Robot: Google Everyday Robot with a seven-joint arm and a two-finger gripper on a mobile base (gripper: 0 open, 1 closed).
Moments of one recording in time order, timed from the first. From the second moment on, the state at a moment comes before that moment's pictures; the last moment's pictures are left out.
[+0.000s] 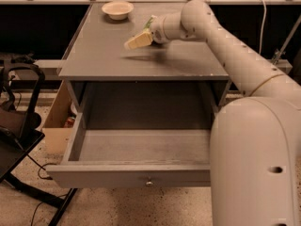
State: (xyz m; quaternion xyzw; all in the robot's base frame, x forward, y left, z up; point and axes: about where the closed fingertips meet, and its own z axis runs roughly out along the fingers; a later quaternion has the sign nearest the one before) arm 0.857 0.027 0.862 -0.42 0.72 0.19 0.51
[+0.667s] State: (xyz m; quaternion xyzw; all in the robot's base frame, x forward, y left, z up) arm 0.867 0.026 0.818 -0.41 0.76 0.17 0.48
